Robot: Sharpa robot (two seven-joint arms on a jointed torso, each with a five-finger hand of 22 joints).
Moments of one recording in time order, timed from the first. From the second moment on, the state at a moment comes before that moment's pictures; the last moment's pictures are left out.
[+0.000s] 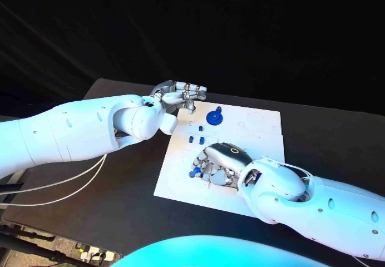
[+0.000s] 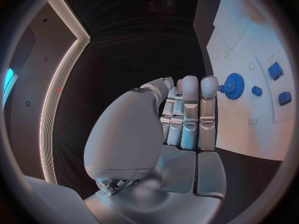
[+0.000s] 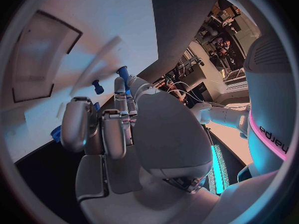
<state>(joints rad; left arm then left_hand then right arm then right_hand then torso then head) 1.22 -0.89 -0.01 1.56 -0.02 -0.33 0.18 1.48 -0.19 0.43 0.17 0.23 1.05 0.17 0.10 0.09 1.18 0.09 0.17 0.22 1.21 0.01 0.96 0.51 0.14 1.16 0.10 0.88 1.02 1.07 -0.60 -0.12 1.74 -1.62 -0.34 -0.24 1.51 -0.09 0.29 0.21 0.20 1.15 0.11 0.10 0.15 1.27 0.05 0.12 0.10 1.47 -0.02 1.46 1.31 0.08 1.44 0.08 1.22 1.31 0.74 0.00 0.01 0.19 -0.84</state>
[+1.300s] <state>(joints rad) 1.22 -0.89 -0.01 1.55 -0.02 -0.33 0.18 1.48 -0.19 0.43 0.17 0.23 1.05 0.17 0.10 0.08 1.18 0.09 0.17 0.22 1.21 0.01 0.96 0.51 0.14 1.16 0.10 0.87 1.02 1.06 -0.59 -0.12 1.74 -1.64 -0.33 -0.26 1.44 -0.16 0.30 0.21 0.20 0.91 0.12 0.06 0.10 1.26 0.06 0.09 0.11 1.46 -0.02 1.46 1.31 0.08 1.44 0.09 1.20 1.31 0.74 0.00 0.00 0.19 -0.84</state>
